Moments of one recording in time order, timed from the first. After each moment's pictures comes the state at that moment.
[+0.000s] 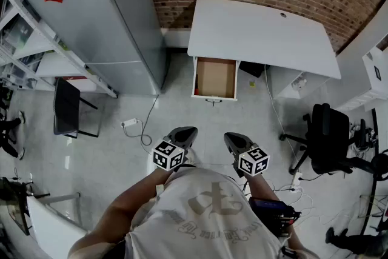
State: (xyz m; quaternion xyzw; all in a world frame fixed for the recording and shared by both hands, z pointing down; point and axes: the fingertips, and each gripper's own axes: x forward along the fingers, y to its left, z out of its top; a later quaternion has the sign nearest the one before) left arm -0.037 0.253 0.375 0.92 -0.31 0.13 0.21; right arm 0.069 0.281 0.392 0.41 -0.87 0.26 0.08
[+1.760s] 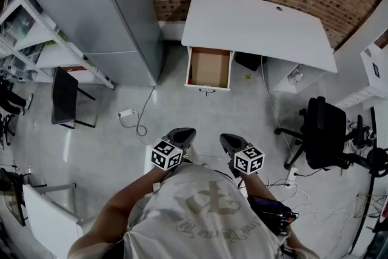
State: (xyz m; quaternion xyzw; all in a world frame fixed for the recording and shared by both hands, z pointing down) left arm 0.001 0.328 0.390 0.92 -0.29 0.16 0.22; right arm 0.101 0.352 0.420 0.40 -0.86 0.30 0.08
